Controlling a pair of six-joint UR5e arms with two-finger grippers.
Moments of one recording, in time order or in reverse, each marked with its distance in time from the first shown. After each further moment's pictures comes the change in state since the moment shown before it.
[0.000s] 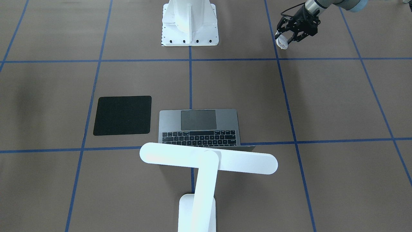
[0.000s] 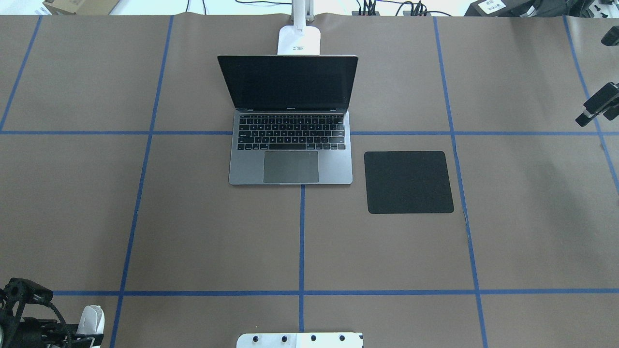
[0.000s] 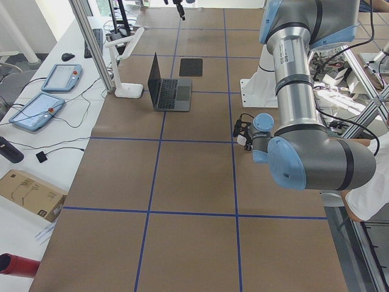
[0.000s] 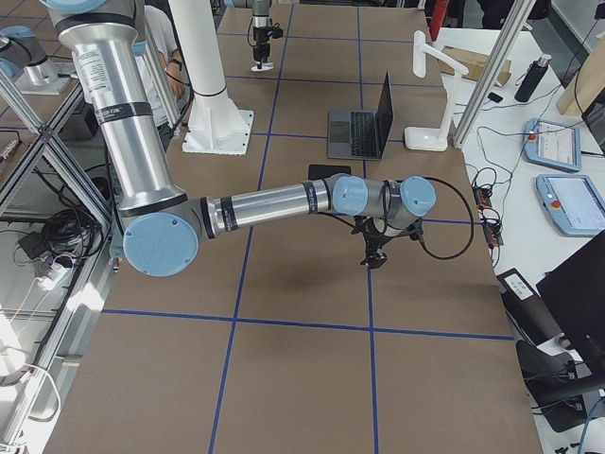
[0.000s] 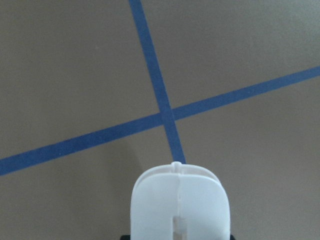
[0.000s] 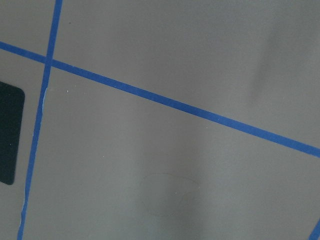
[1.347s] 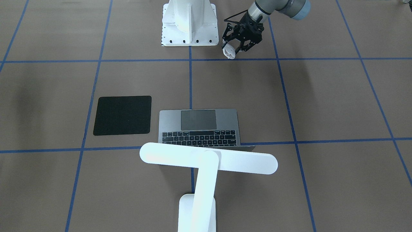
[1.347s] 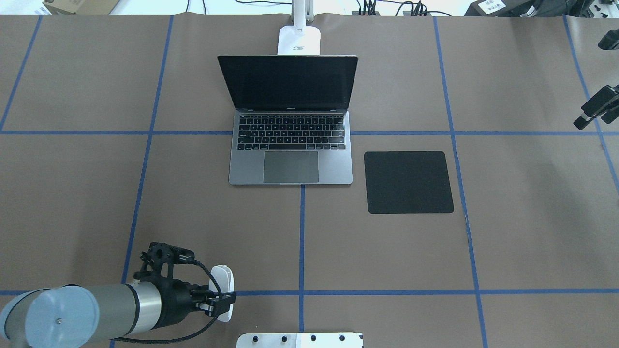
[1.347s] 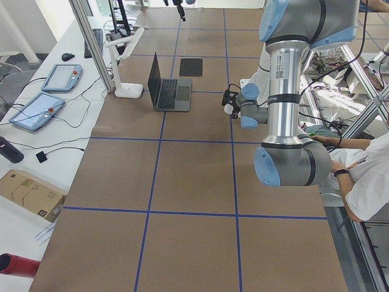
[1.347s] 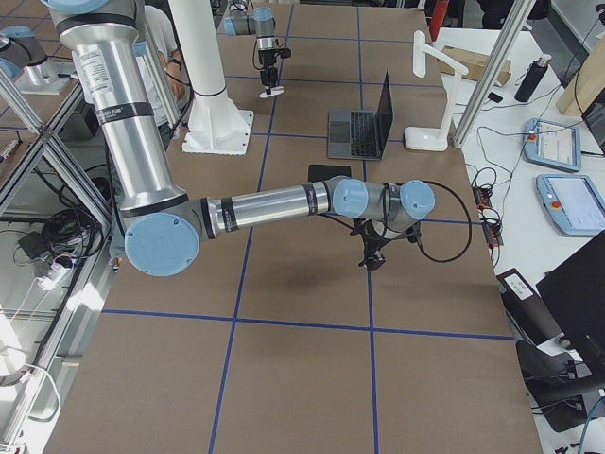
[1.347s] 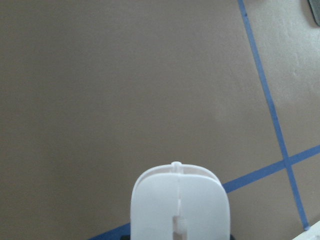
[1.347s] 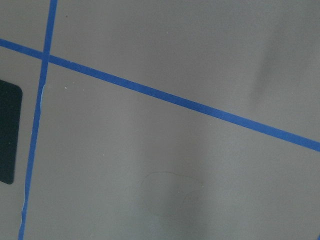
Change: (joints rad) left arm -0.104 -0.584 -0.009 0.506 0.004 -0.002; right arm -0.005 0.000 -0.015 0.000 0.001 0.000
